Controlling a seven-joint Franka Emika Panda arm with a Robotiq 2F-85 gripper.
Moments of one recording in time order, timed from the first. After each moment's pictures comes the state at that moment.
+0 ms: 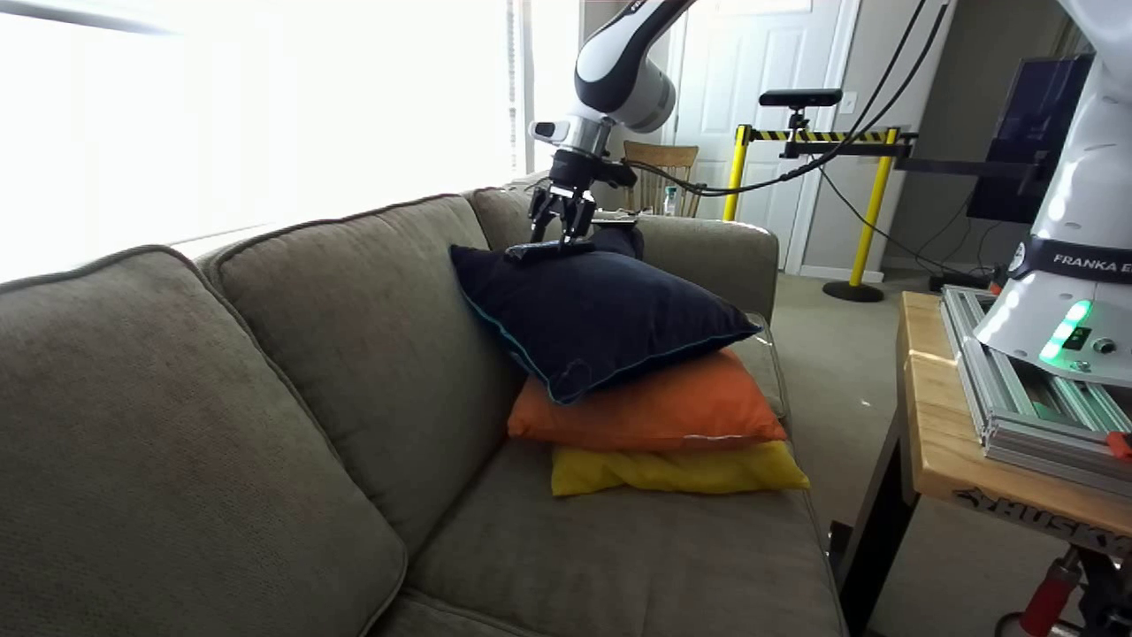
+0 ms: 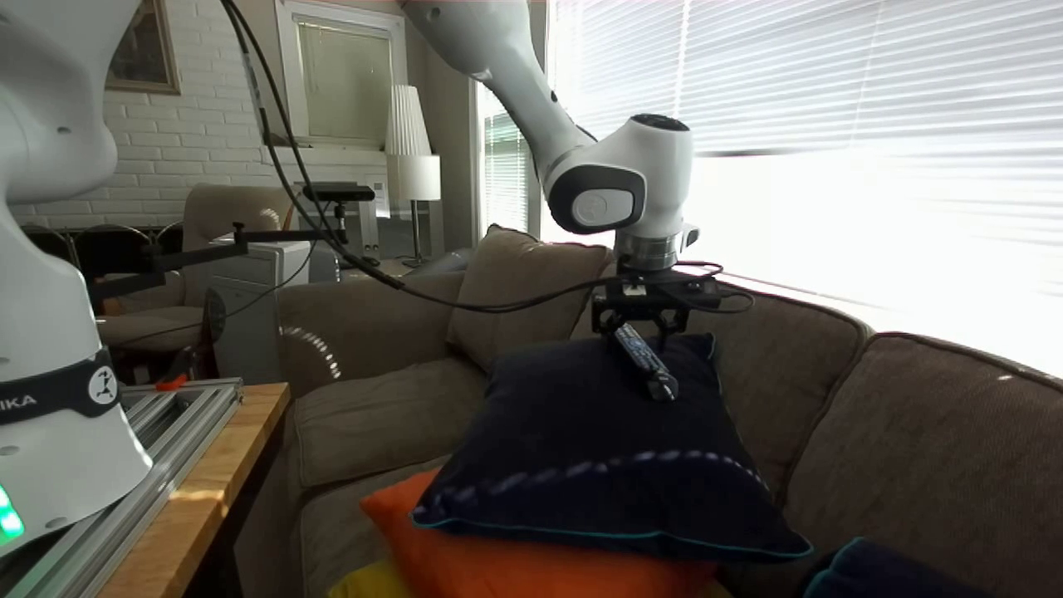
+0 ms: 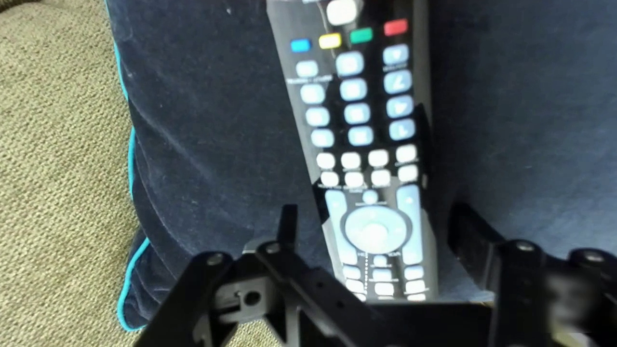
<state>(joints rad) -0.13 0.65 0.25 -1.80 0.26 2.61 -1.41</state>
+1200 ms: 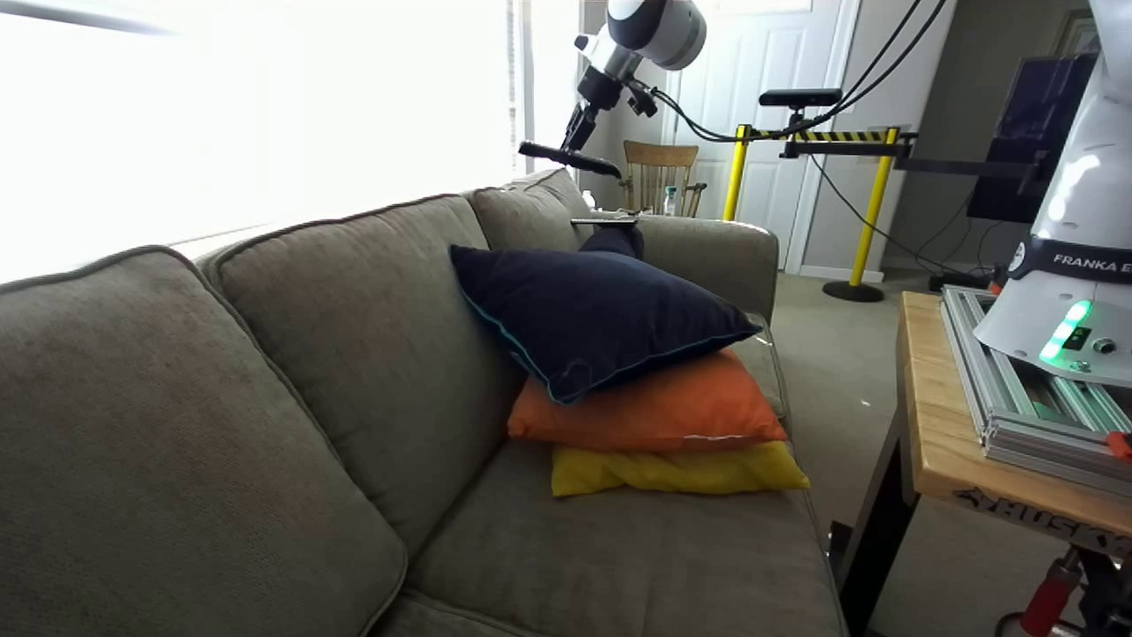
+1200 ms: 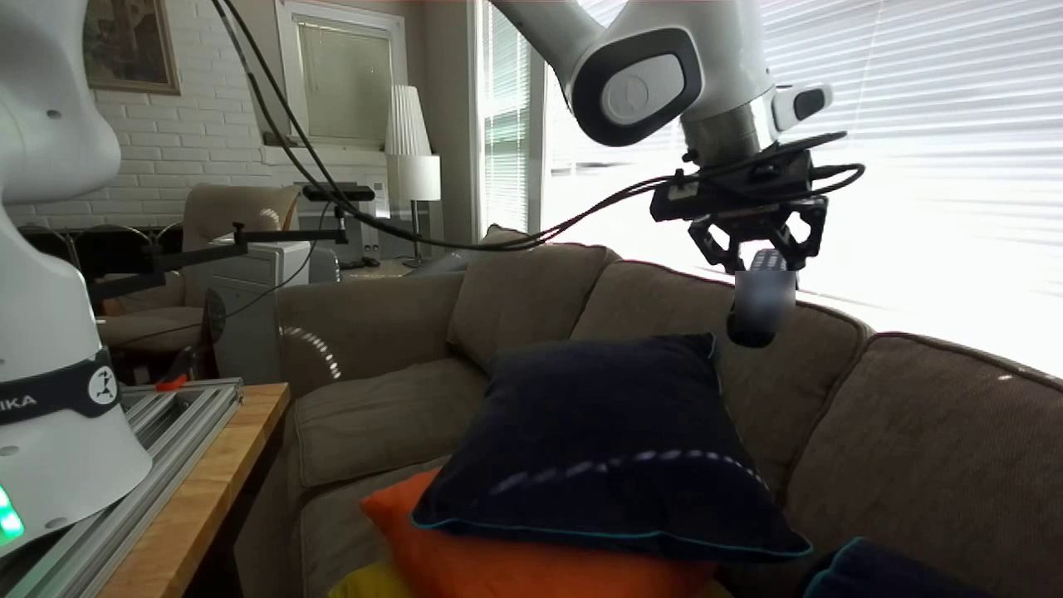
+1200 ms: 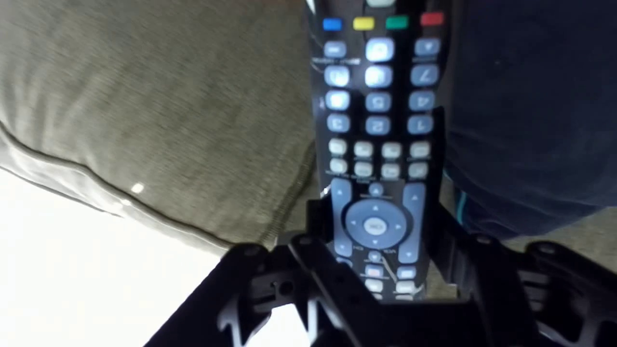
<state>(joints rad) -0.18 0.45 0.09 -1.83 0.26 2.78 -0.98</state>
